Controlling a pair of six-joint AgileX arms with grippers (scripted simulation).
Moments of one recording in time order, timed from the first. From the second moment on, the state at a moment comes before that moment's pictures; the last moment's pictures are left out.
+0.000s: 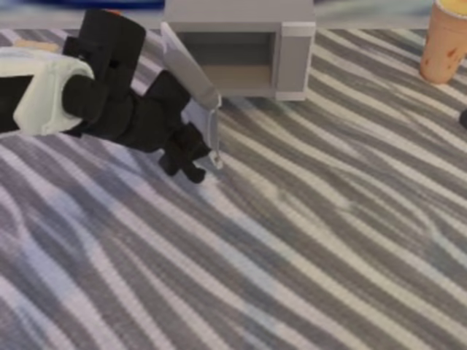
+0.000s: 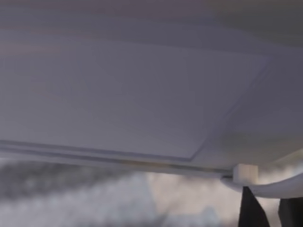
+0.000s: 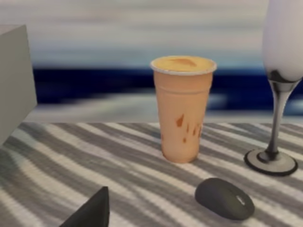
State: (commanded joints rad) left arm -0.38 1.80 1.15 -0.32 0.41 0.49; right arm 0.00 0.00 0.00 0.00 0.00 0.00
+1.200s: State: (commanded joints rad) left arm -0.36 1.80 1.15 -0.34 0.44 0.54; right arm 0.00 0.00 0.00 0.00 0.00 0.00
